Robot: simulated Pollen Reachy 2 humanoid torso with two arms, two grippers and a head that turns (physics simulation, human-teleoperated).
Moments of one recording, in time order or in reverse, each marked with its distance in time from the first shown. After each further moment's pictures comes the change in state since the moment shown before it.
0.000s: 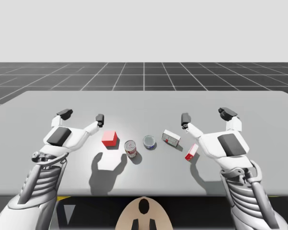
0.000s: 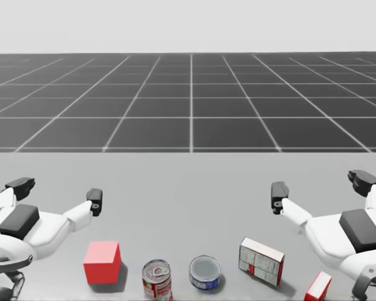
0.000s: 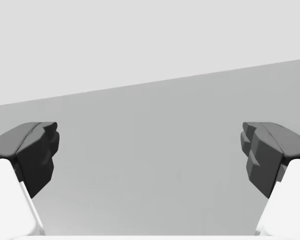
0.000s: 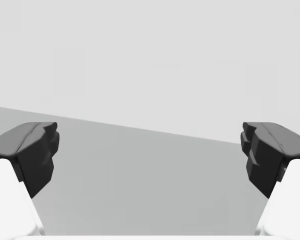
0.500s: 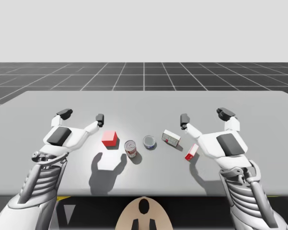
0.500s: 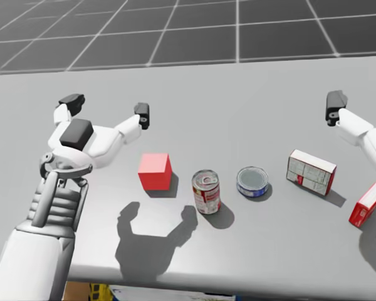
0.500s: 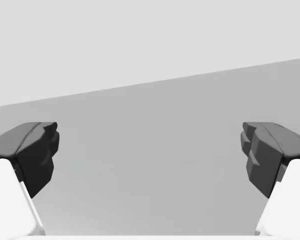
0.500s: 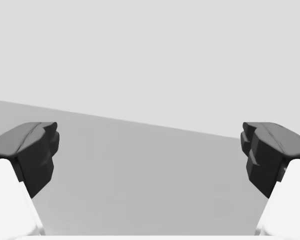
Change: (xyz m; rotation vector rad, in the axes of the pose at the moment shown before) left arm 0.000 0.000 -0.001 0.003 0.002 -0.008; right arm -0.001 0.001 -0.001 0.015 0.016 -0.004
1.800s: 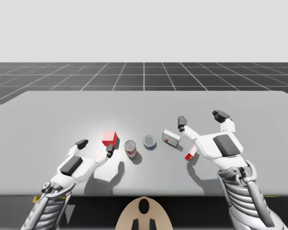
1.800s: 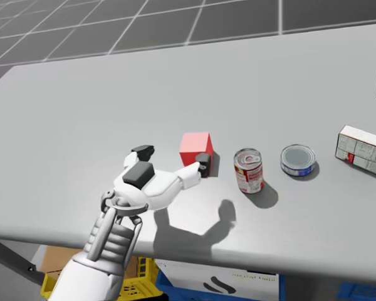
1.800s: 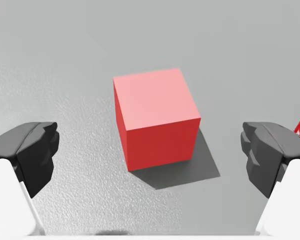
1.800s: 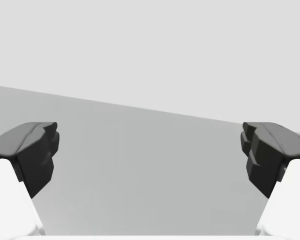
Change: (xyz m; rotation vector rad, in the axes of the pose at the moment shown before) left arm -0.055 -0.030 0.058 -0.129 0.329 0.149; right arm -0.005 0.003 0.000 0.024 0.039 -0.021
